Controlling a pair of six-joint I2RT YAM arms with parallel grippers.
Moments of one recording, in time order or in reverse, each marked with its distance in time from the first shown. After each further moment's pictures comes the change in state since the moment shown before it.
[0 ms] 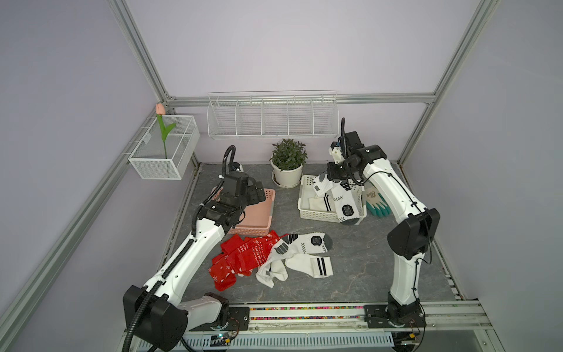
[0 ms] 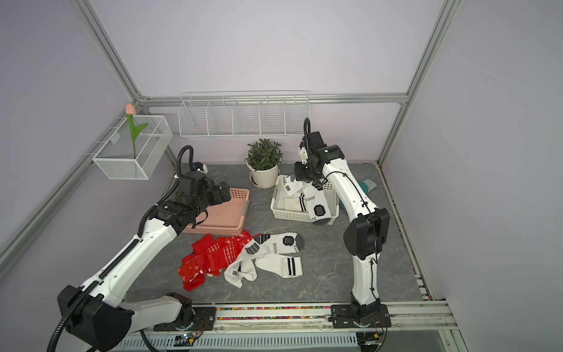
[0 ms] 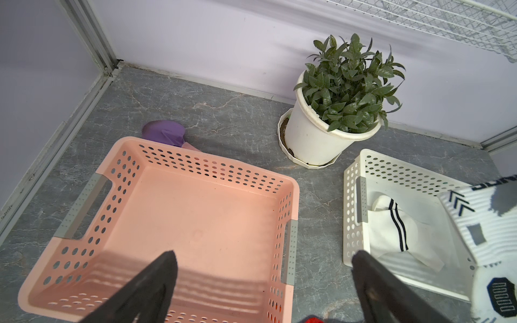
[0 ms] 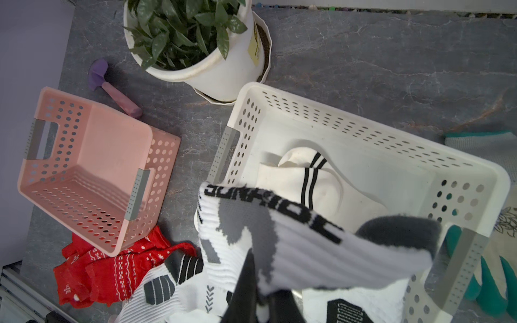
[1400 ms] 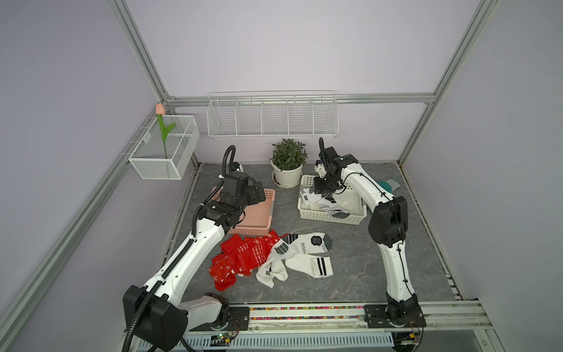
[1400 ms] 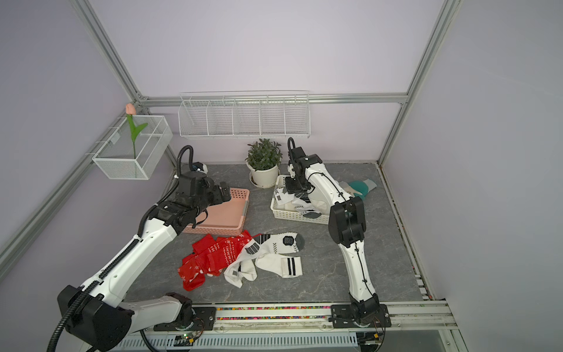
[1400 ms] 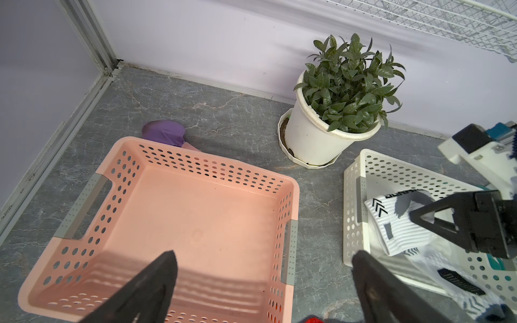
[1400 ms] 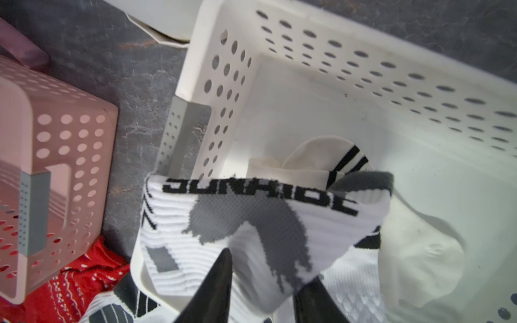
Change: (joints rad) left arm 0.000 0.000 0.000 0.000 0.000 0.000; right arm 0.053 0.214 -0.022 -0.003 0.023 -0.022
